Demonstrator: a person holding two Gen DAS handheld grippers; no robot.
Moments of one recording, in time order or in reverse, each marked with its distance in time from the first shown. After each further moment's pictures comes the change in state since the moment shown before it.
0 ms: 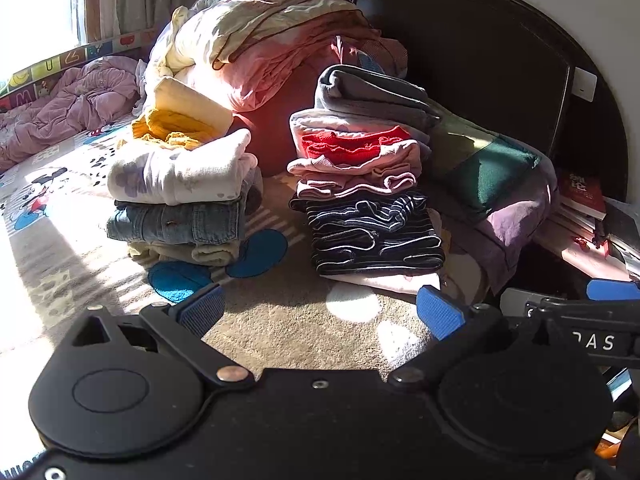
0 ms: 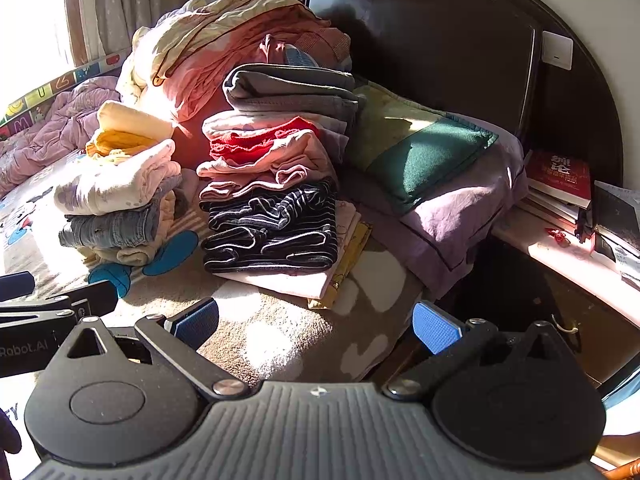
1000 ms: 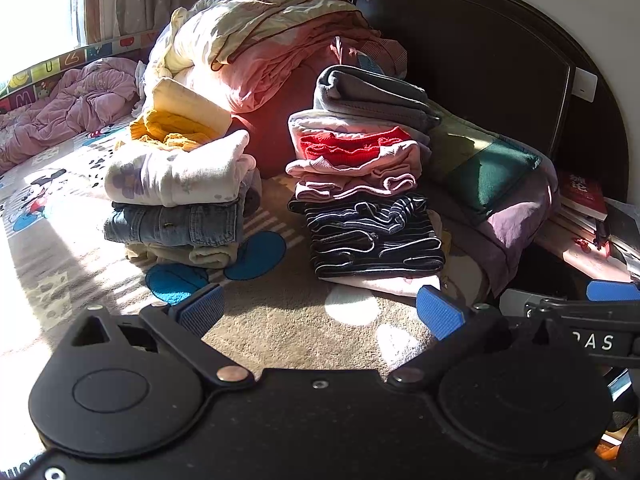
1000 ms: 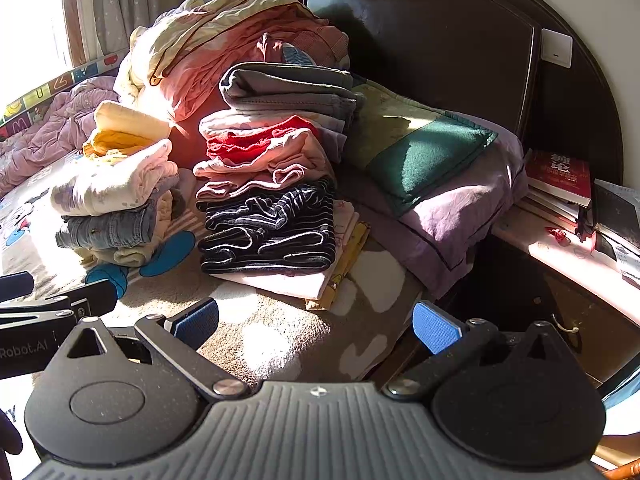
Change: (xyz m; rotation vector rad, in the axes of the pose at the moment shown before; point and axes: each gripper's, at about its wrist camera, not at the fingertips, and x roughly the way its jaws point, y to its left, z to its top) left arm 0.006 -0.003 -0.001 0.002 -0.005 -0.002; right arm 0.006 -0.002 0.000 0.004 0.002 -0.003
